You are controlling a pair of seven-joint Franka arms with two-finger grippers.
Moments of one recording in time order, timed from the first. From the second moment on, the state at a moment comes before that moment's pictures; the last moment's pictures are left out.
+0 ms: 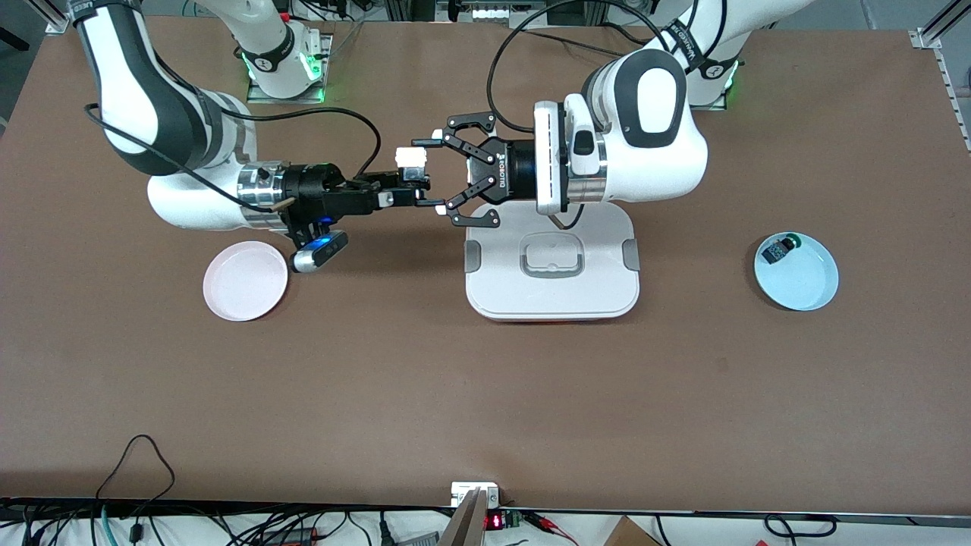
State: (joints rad) left arm 0.14 0.52 -0.96 -1.60 -1.64 2.47 1.78; right arm 0.31 0.25 0.05 -1.84 1.81 1.82 0.11
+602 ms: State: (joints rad) left arm 0.14 0.52 -0.95 -1.60 -1.64 2.47 1.78; right arm 0.29 0.24 0.04 -1.84 1.81 1.76 0.11
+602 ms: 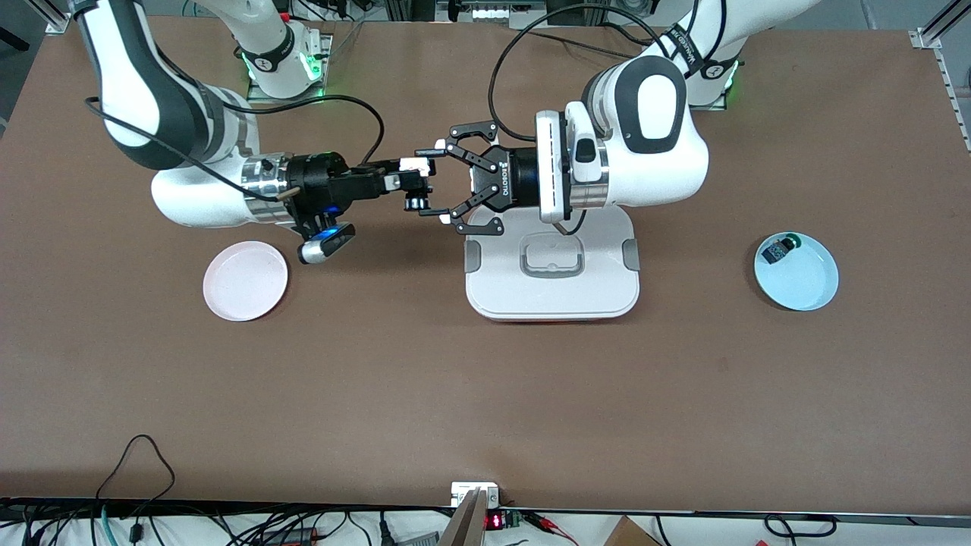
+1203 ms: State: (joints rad) left arm 0.14 0.52 -0.94 -1.60 -1.64 2.47 1.78; right arm 0.28 0.24 0.04 -1.84 1.80 1.74 0.11
